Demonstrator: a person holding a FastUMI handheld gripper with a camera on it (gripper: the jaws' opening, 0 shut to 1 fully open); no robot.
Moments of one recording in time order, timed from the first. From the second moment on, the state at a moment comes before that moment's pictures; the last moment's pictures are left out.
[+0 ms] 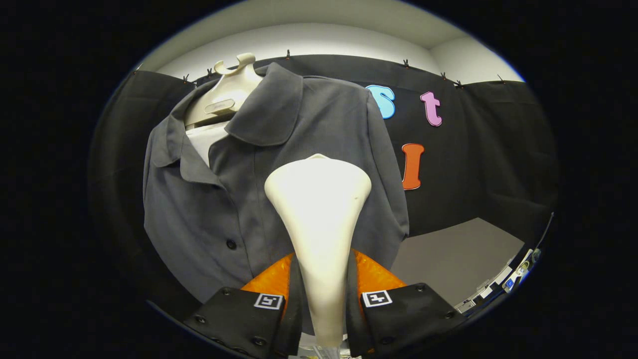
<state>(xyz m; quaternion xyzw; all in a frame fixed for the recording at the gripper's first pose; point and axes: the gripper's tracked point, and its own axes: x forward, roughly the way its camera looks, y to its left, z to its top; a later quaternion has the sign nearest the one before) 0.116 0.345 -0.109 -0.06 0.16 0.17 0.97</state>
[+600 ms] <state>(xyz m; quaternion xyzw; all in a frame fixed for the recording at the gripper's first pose) 0.104 0.334 -0.178 -0.08 0.21 0.17 0.96</state>
